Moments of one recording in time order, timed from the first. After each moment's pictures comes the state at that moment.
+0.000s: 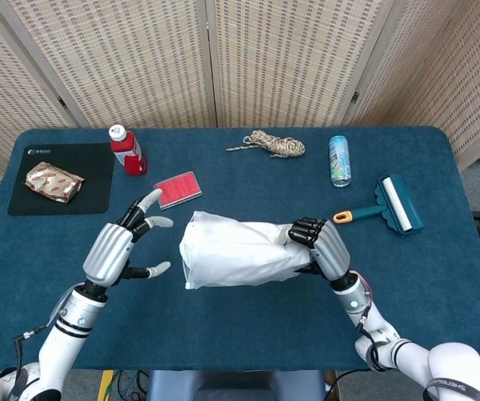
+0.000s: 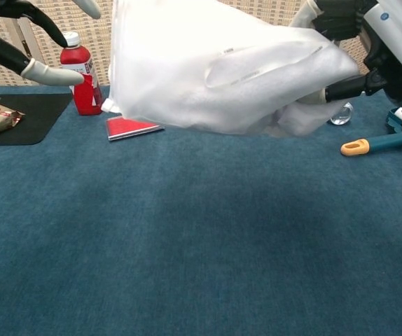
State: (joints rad) left arm -0.51 -1.31 -0.24 -1.90 1.48 1.27 0.07; right arm 0.64 -1.87 0.15 -0.80 -1.75 1.74 0.67
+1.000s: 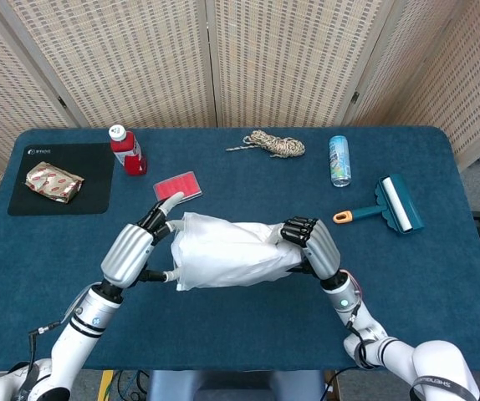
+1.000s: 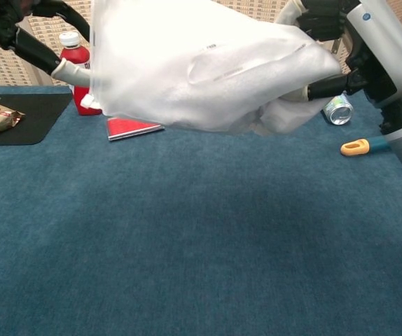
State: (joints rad) left arm -0.57 -1.33 -0.23 -1.93 1.46 1.23 0.10; right arm 0.67 -1.93 0.15 -0.74 -1.71 1.76 0.71
